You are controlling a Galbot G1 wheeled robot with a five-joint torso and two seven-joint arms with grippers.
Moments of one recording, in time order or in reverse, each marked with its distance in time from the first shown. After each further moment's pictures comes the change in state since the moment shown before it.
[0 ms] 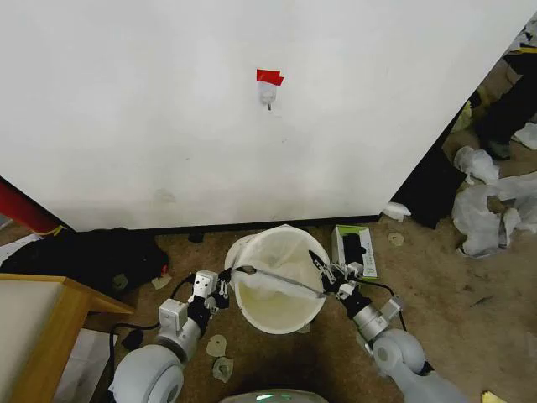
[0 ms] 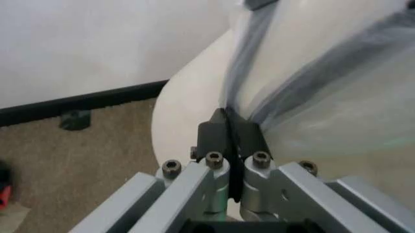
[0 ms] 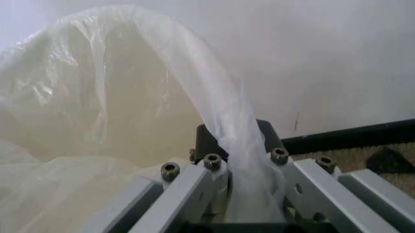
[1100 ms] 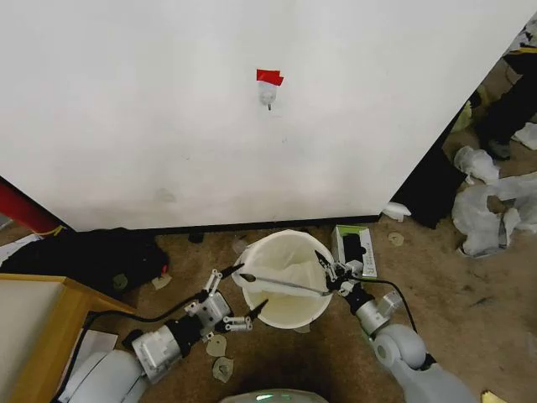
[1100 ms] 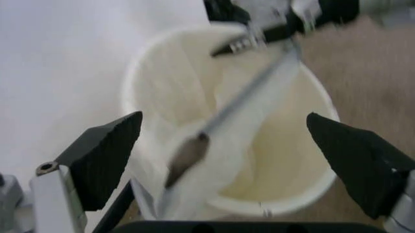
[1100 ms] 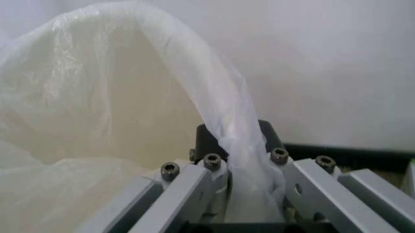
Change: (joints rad) left arm 0.050 0.211 -0.115 0.012 0.440 -0.427 0.575; right arm 0.036 -0.008 -0.003 -0.018 -0.296 0.040 0.111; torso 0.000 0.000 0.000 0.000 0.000
